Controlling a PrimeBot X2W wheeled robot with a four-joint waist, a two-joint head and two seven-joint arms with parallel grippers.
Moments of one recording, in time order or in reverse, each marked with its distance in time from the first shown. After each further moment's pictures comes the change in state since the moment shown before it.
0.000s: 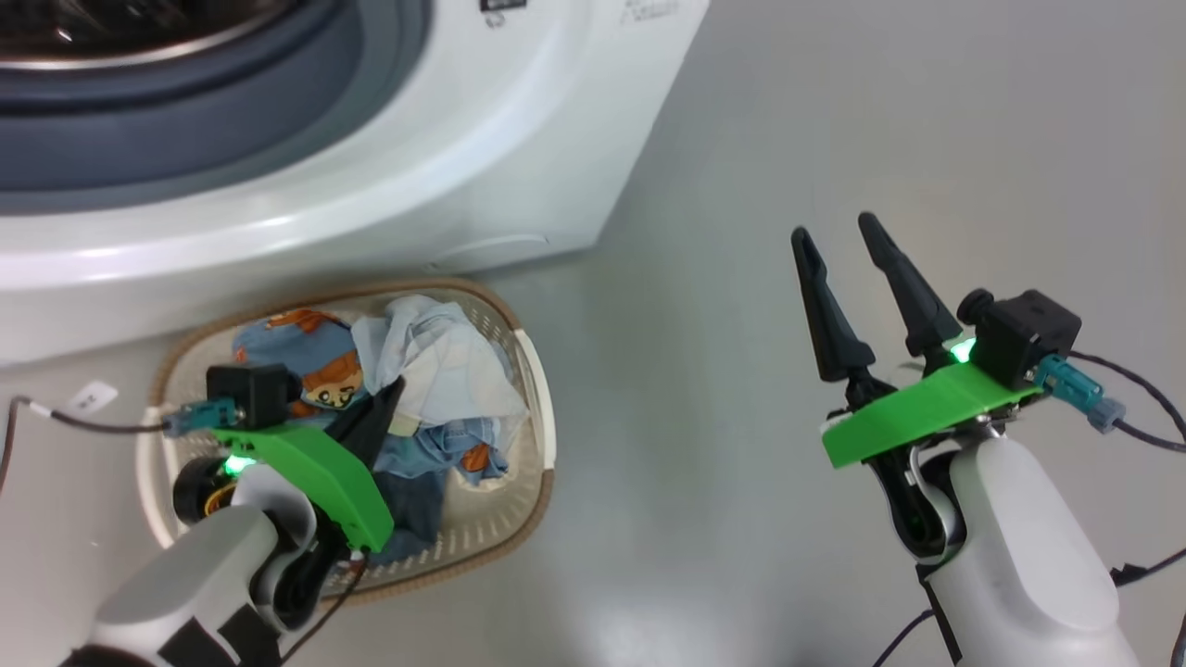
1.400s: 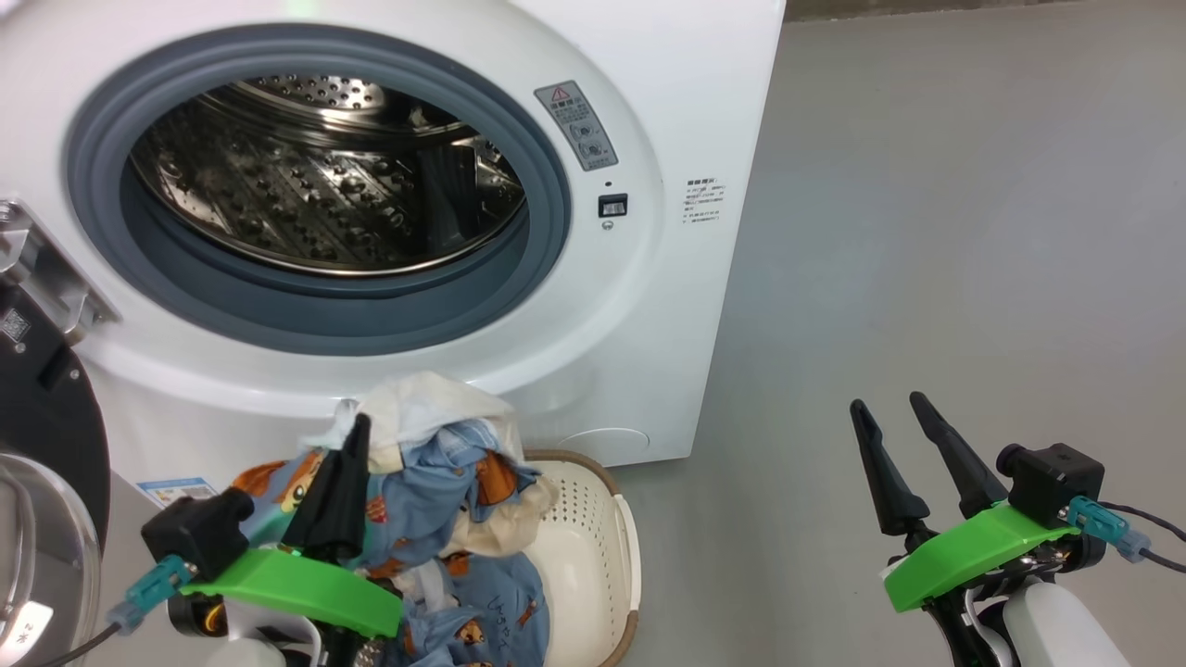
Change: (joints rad) left arm 0.561 -0.225 0.812 -0.432 0.578 0.019 -0.005; right arm 0.249 -0.092 -0.013 0.053 0.070 0.000 0.000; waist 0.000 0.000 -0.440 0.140
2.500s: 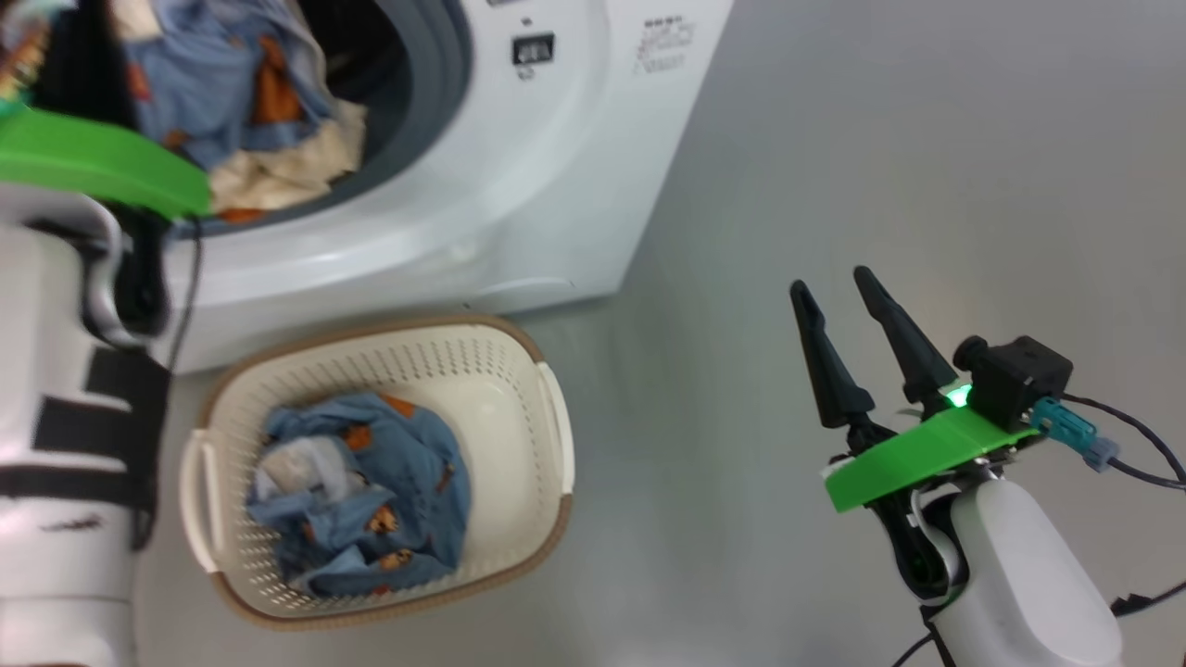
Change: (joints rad) left arm -0.772 0.027 0.177 0.465 0.179 -0.019 -0.004; right arm -0.169 0.063 0.049 -0.064 -0.026 0.000 0.000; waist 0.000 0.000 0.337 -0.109
